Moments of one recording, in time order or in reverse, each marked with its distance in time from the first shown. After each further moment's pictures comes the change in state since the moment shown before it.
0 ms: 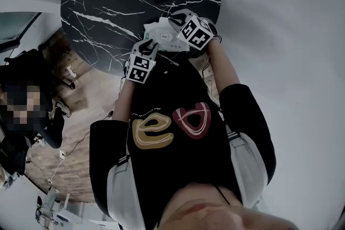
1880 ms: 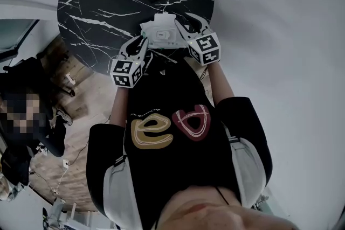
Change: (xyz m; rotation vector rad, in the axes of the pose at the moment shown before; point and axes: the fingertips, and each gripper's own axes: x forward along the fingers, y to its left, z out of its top) left arm -0.061 0.017 0.049 -0.232 -0.290 -0.009; right arm -0.080 -0.004 -0.006 0.484 -0.379 -0.368
